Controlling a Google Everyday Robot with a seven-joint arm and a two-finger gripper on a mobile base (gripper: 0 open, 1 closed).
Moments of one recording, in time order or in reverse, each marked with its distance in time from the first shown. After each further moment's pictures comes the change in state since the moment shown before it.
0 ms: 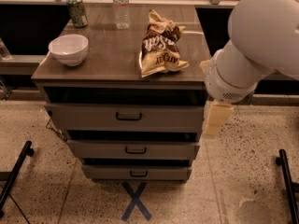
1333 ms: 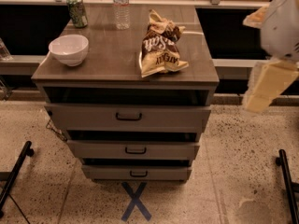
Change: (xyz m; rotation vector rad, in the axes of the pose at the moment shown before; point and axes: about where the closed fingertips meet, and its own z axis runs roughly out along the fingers) arm 0.027 -0.015 -0.136 0.048 -0.021 0.105
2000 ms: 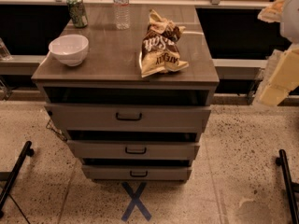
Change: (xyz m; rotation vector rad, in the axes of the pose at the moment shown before) arm 0.011 -0.004 -0.018 -0.039 -0.018 0.070
